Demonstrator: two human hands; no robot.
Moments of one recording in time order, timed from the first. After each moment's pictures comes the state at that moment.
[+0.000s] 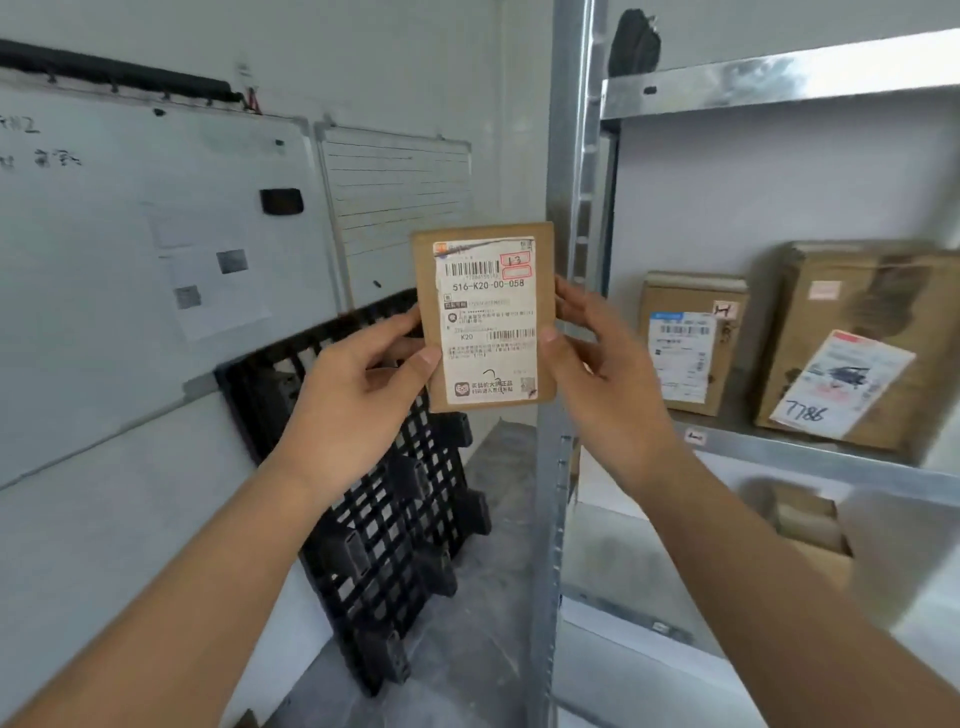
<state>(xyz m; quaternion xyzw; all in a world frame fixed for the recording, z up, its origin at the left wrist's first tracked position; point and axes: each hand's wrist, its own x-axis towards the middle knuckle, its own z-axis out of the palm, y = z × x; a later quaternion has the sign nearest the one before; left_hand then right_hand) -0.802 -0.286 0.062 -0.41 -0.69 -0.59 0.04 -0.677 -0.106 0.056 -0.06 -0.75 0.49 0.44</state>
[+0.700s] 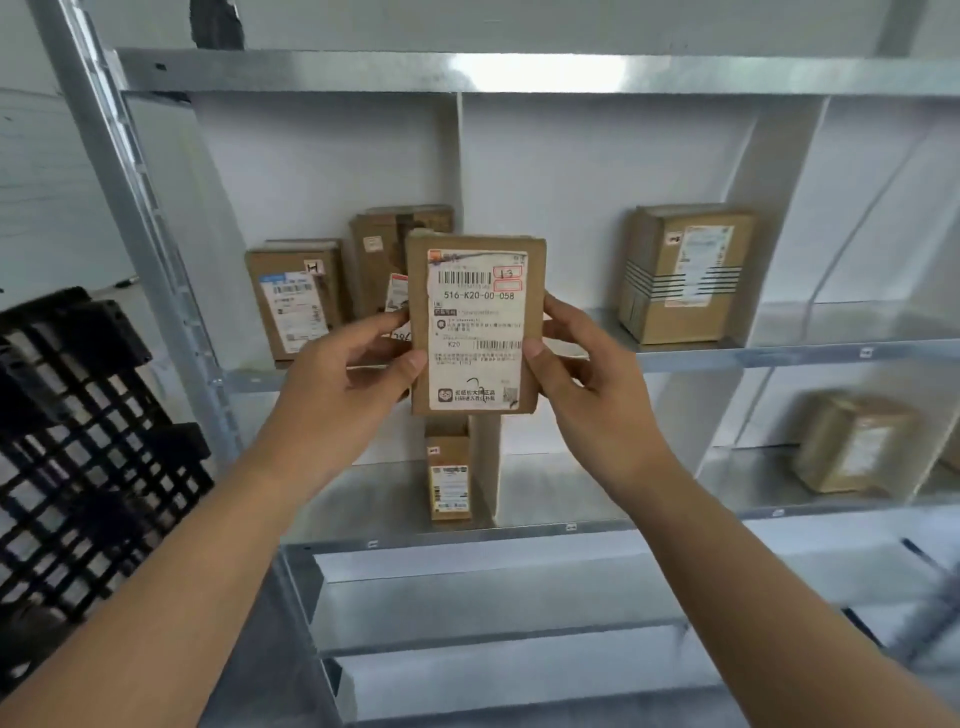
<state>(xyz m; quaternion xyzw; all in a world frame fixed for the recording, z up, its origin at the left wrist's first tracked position) -0.510 -0.121 0.043 -0.55 -0.56 -0.59 -0.17 -0.304 -0.029 0.029 -0.27 -0.71 0.38 0.53</state>
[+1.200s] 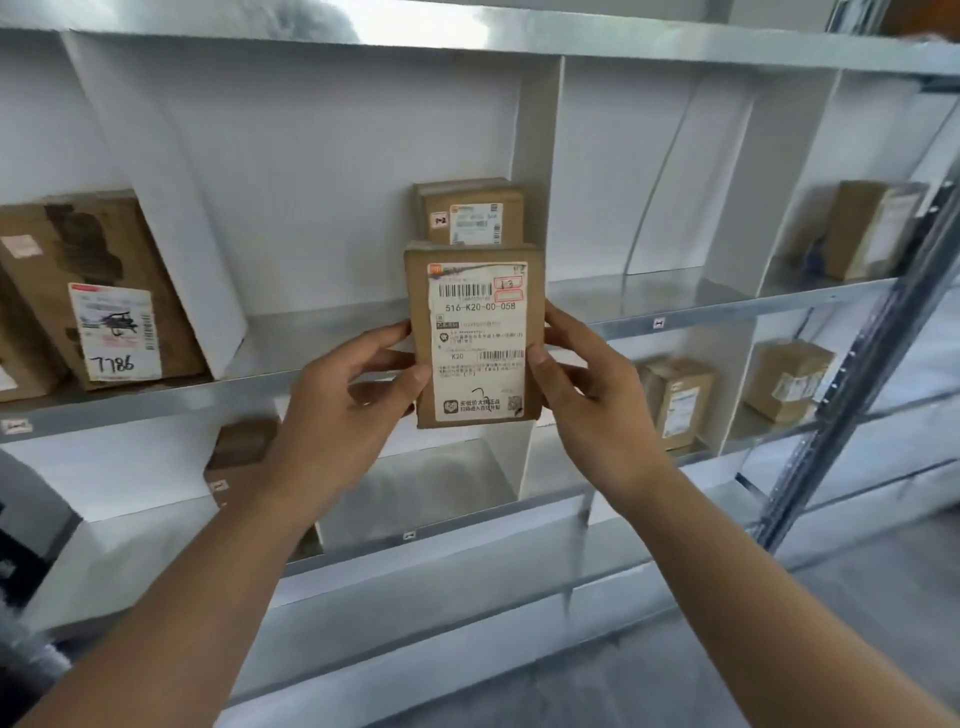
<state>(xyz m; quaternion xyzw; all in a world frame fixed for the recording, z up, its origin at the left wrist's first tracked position) -0.279 0.036 0.016 -0.60 -0.51 -0.56 -0.24 -0.060 0.087 0.002 -0.36 -0.67 0.34 0.55</state>
